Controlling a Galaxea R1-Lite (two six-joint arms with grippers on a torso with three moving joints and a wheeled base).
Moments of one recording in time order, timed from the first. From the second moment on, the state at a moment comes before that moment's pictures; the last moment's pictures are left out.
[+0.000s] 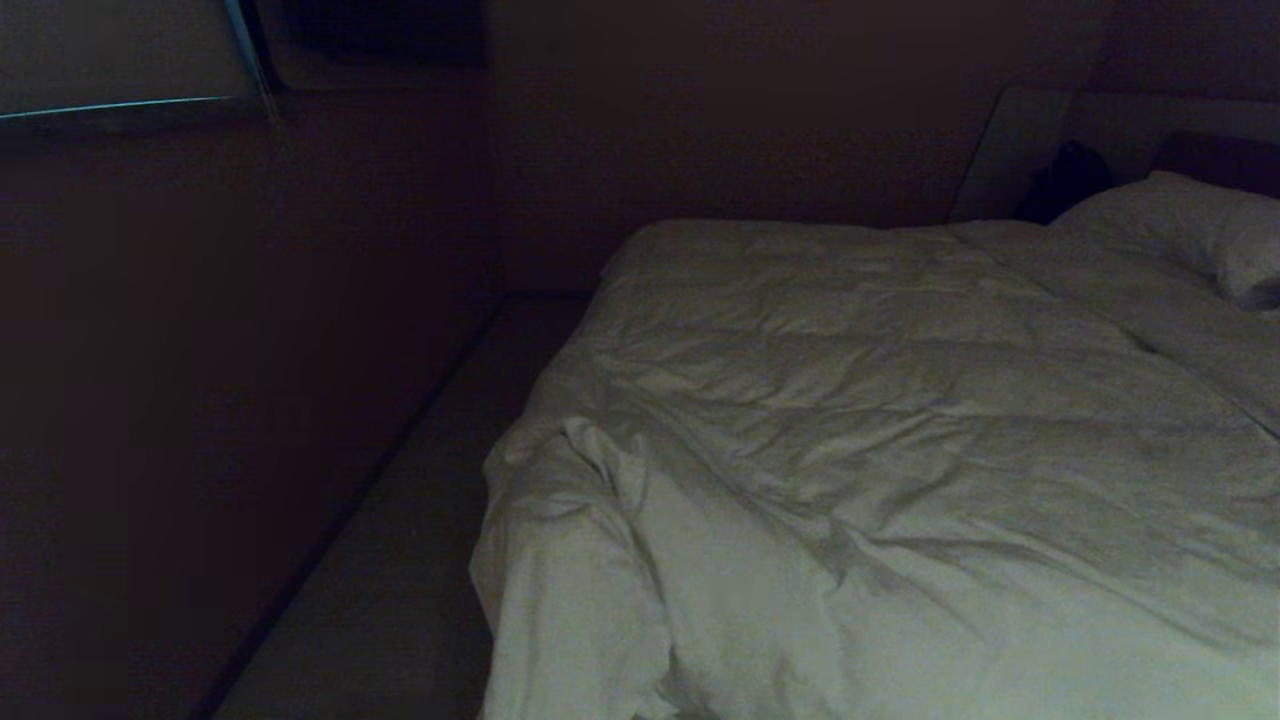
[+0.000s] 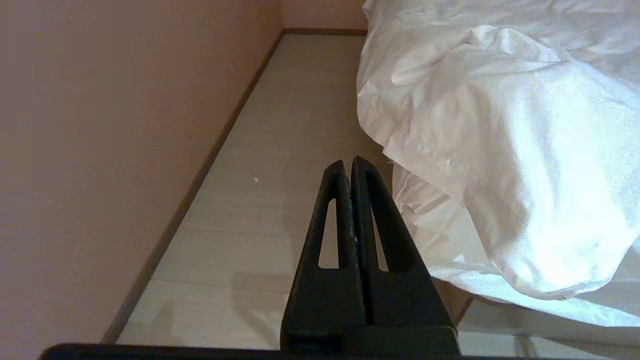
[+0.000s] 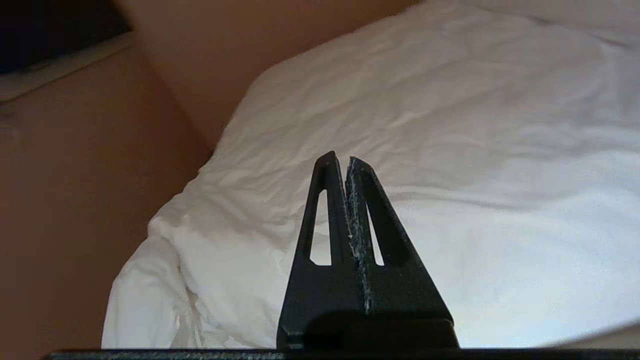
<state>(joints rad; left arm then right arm) 0.01 0.00 0.00 0.00 0.00 0.00 0.00 0.13 -0.91 0.65 -0.14 0.37</state>
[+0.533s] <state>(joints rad) 0.01 0.00 0.00 0.00 0.00 0.00 0.00 0.01 -0.73 0.52 -0.08 0.14</state>
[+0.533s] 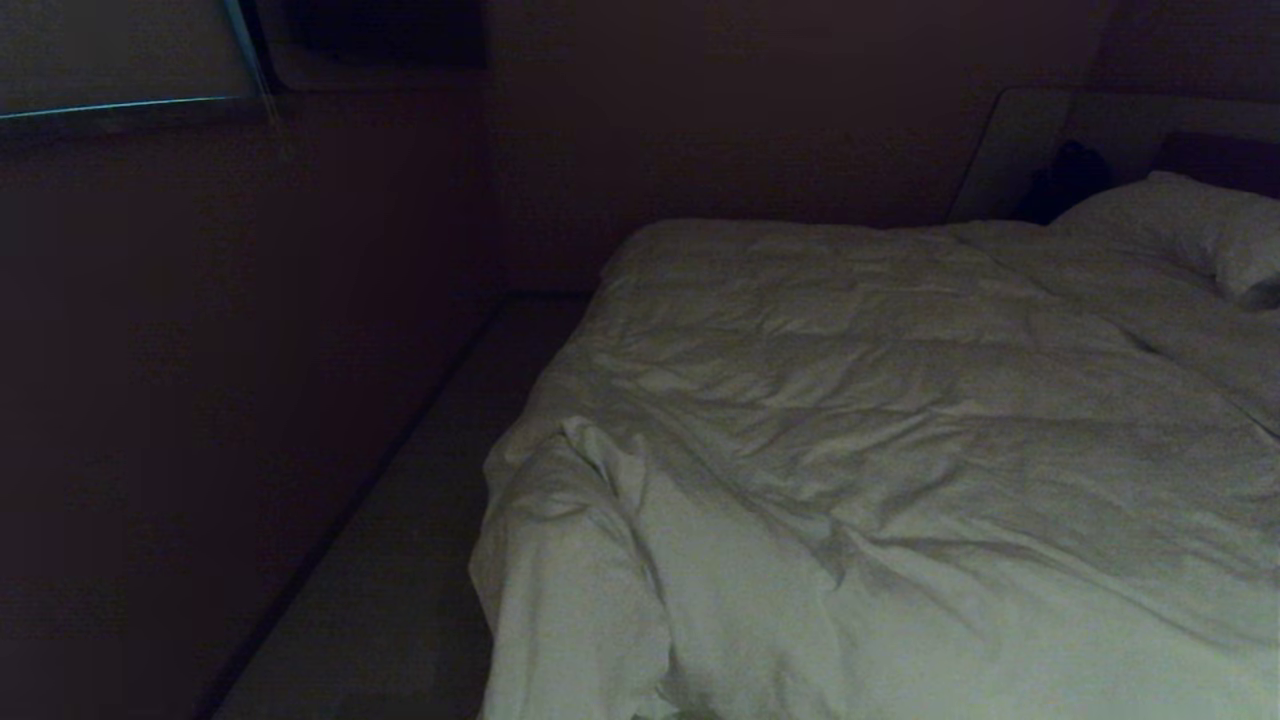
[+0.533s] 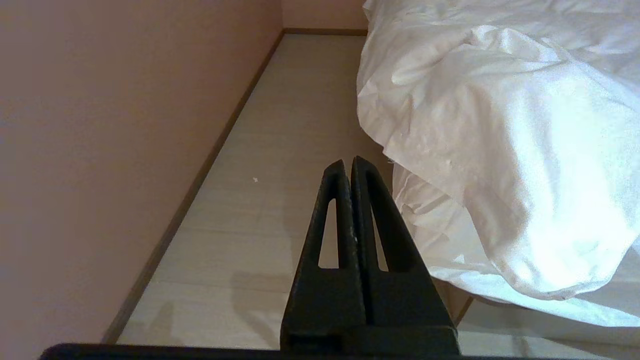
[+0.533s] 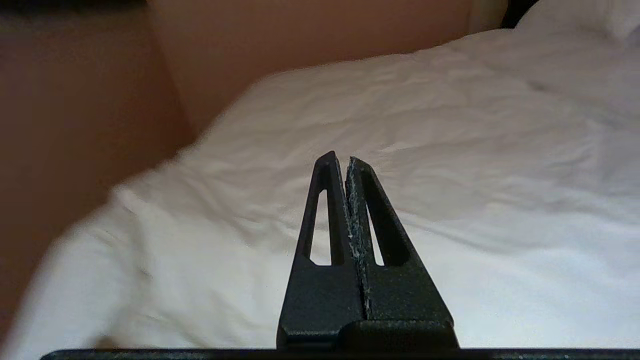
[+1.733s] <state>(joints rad) 0.01 0.00 0.00 0.00 0.00 0.00 0.00 0.00 -0.33 -0.21 -0.02 -0.02</state>
